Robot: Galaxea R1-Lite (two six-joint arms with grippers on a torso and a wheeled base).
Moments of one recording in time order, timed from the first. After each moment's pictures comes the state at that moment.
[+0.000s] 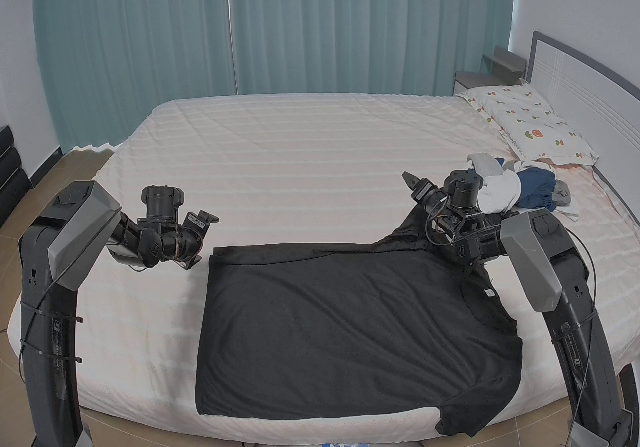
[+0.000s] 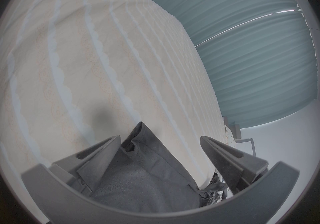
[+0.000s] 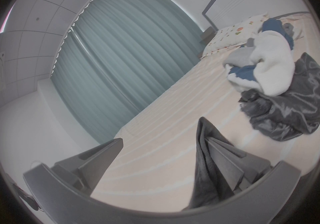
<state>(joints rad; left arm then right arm) -0.05 2.48 -1.47 -0.41 -0.14 -1.11 0.22 2.80 -1.99 -0.75 -0.05 0.71</state>
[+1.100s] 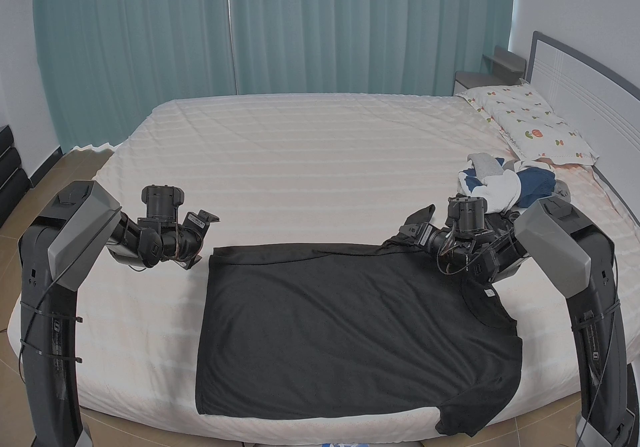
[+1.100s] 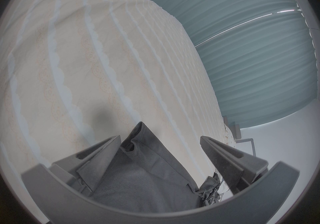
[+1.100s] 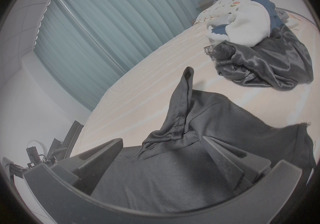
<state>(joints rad) -0.05 2.48 -1.47 -0.41 -0.14 -1.10 0.22 2.61 -1.52 -0.65 0.09 0.62</state>
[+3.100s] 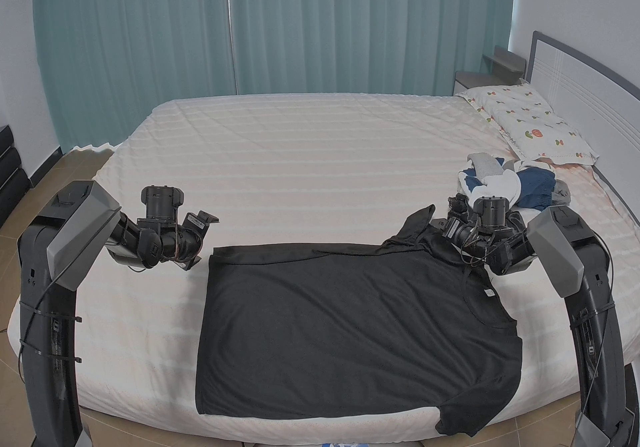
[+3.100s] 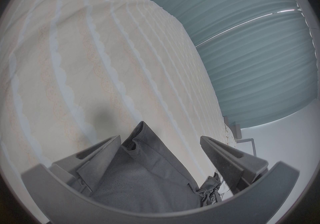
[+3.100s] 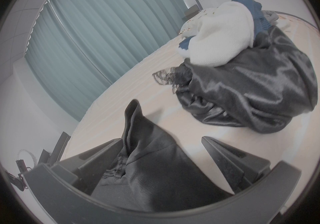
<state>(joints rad) -0.05 2.47 -1.45 -0.42 -0.13 -1.10 0.08 2.74 -1.74 -0.59 0.09 0.58</state>
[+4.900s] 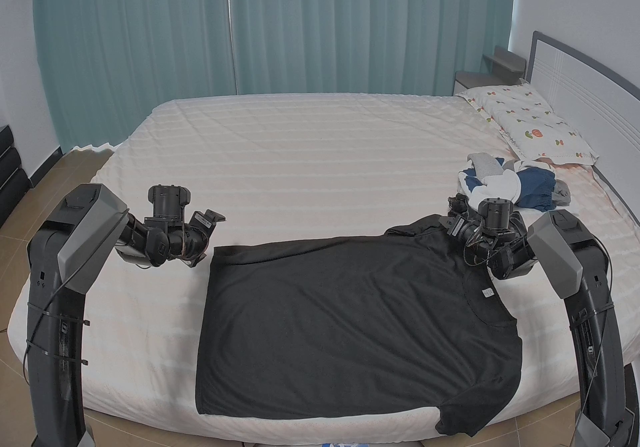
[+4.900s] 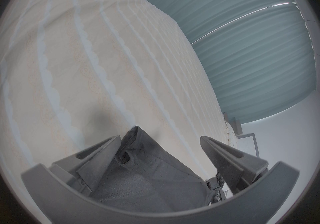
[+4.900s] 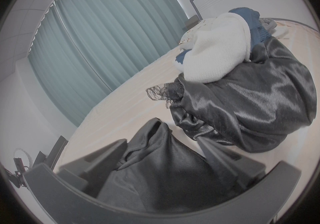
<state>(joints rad) -0.06 2.52 -1.54 -0.40 -0.13 -1.06 0.06 2.77 -1.73 -0.70 0.06 0.56</state>
